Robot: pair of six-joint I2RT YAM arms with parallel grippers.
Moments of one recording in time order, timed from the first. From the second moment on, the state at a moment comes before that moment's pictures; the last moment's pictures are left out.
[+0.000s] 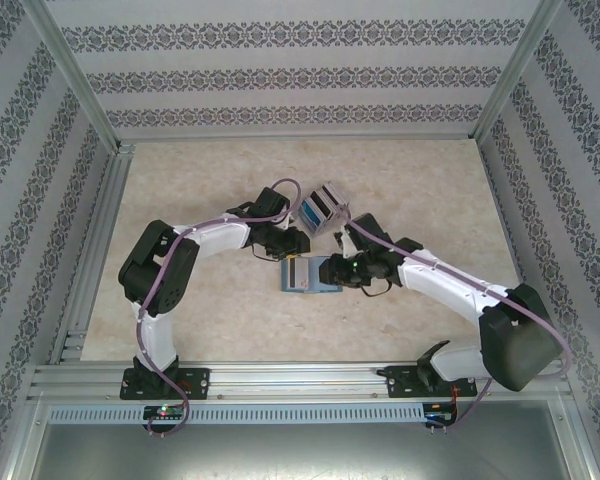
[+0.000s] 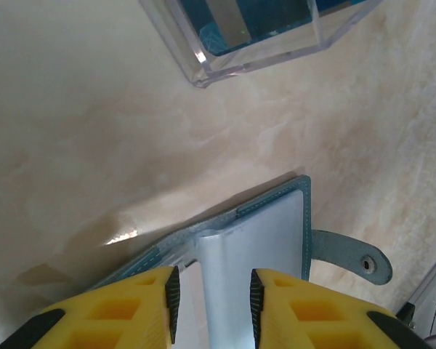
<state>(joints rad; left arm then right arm) -0.53 1.93 1.22 -0.32 0.50 -0.69 0.59 1.36 0.79 -0.50 -0.41 0.63</state>
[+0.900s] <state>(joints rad) -0.53 1.63 0.78 -0.22 0.49 -0.78 0.59 1.66 0.86 -0.48 -0.37 0.73</state>
